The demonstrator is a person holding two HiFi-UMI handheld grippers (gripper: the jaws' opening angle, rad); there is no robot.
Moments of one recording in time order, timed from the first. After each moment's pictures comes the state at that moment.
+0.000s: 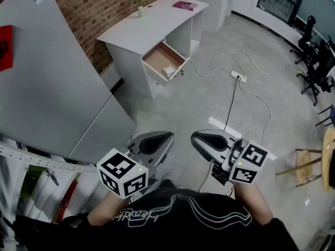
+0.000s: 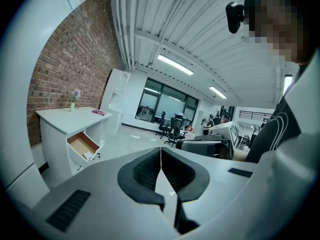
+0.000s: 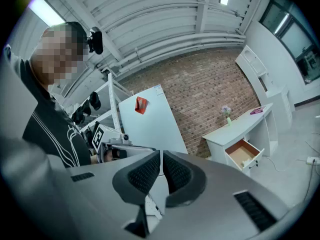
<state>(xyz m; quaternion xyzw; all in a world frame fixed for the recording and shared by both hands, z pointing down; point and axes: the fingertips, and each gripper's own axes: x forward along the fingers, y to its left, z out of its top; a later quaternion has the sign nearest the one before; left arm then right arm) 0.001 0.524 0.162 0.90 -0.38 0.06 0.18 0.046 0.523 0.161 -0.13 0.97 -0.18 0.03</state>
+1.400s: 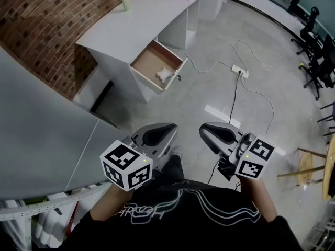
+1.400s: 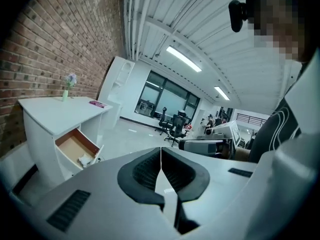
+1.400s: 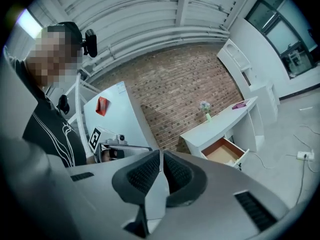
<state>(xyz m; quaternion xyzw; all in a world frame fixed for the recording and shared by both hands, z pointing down) -0.037 0.262 0.230 0.91 -0.35 0.08 0.23 0.023 0.263 0.229 -0.21 0.95 -0.24 0.00</state>
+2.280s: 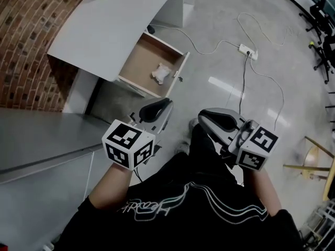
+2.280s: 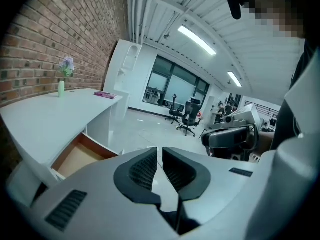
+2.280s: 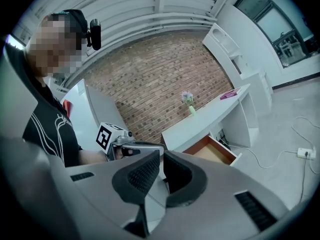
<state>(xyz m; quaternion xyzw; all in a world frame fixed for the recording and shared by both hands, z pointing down) -0.079 -0.069 0.346 0.89 -0.36 0.16 0.24 -0.012 -0.033 0.320 -0.23 0.93 -0.29 -0.03</state>
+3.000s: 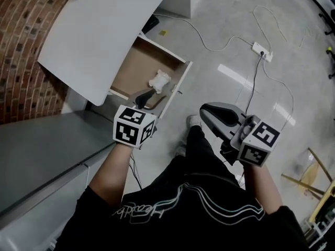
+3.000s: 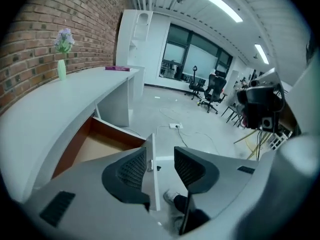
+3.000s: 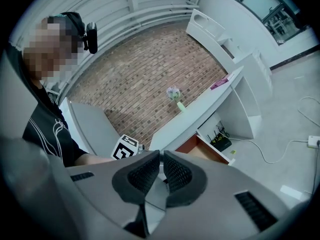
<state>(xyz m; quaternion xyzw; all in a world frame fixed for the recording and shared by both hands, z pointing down) -0.082 -0.254 0.506 0.81 -0.41 0.32 0.28 0.030 -0.220 0.394 -0.20 0.90 -0.39 -0.01</state>
